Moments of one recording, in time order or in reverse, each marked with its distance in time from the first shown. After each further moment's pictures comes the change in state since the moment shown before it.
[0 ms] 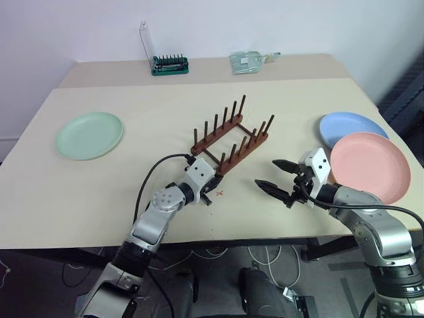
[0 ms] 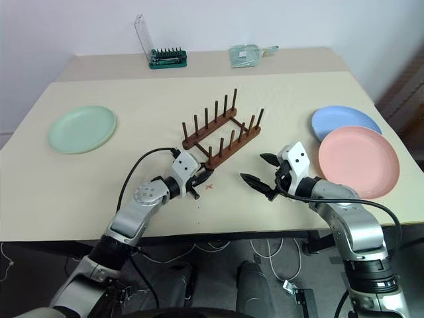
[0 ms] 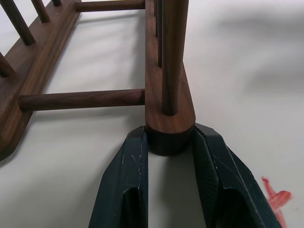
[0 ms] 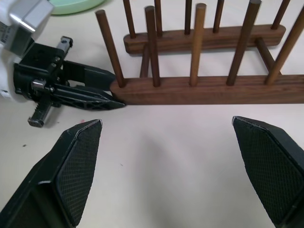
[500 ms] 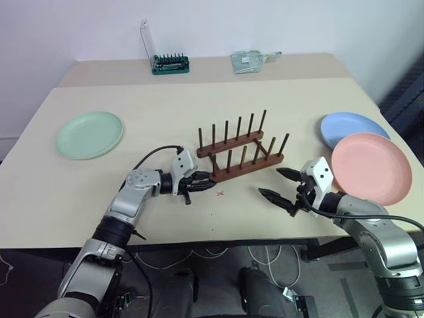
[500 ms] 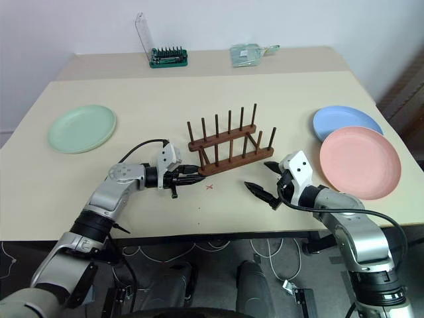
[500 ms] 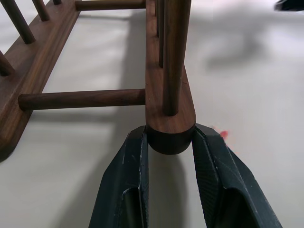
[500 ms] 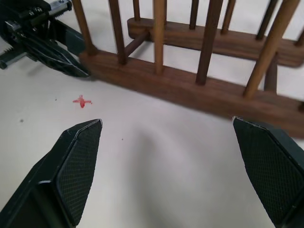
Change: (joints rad) left arm -0.191 0.136 0.078 0.260 -0.178 -0.079 -0.573; right arm 0.090 -0.023 -0.009 -0.053 -0.024 -0.007 -0.010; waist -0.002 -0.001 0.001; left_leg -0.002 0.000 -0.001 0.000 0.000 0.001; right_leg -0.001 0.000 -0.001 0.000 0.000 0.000
